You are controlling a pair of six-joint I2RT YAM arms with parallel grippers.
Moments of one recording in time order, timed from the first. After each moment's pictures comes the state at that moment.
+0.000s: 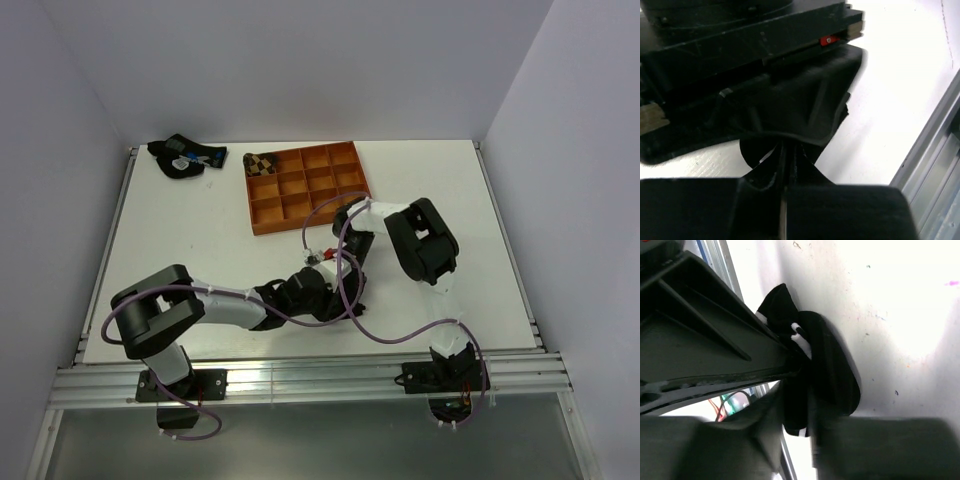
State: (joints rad) left arm -1.10 1.66 0.67 0.40 0.00 -0.39; right arm 0.54 2.21 1.44 -1.35 -0.75 -0.91
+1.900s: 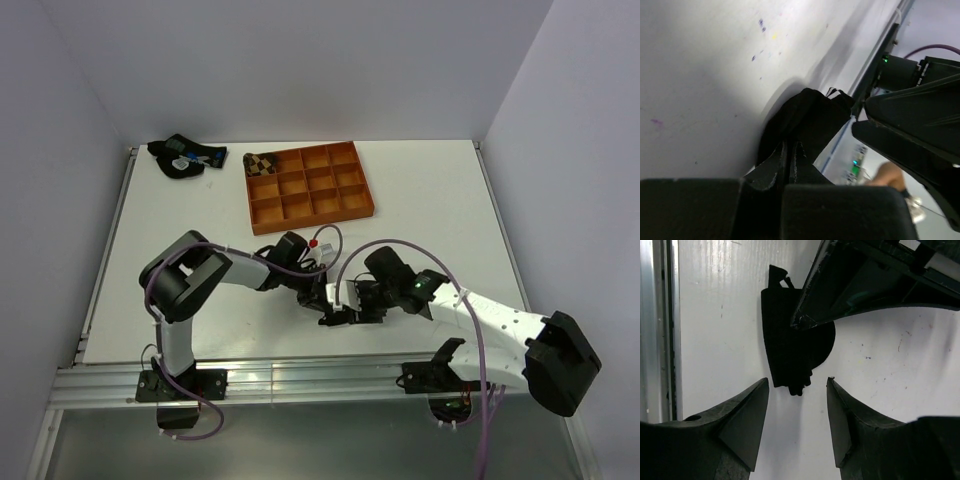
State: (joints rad) left arm -0.77 1.91 0.84 0.21 0.78 -0.77; right arm 0.74 1.09 0.57 -0.46 -0.42 -0.86
